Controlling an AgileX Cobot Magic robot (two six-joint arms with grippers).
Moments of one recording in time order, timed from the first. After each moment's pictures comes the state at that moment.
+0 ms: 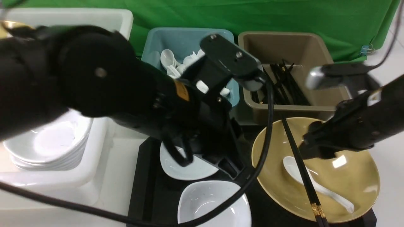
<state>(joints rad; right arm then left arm) 0.37 1.48 -1.05 0.22 0.79 -0.02 -0.77 1.45 -1.21 -0.32 0.69 0.39</state>
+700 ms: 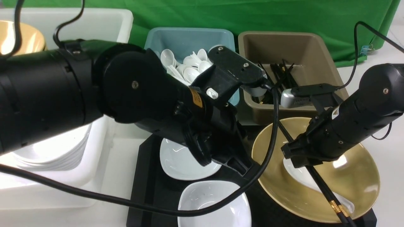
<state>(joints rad) 0.39 1.62 -1.06 0.22 0.74 -0.02 -0.78 1.50 -1.21 -0.29 0.64 0.33</state>
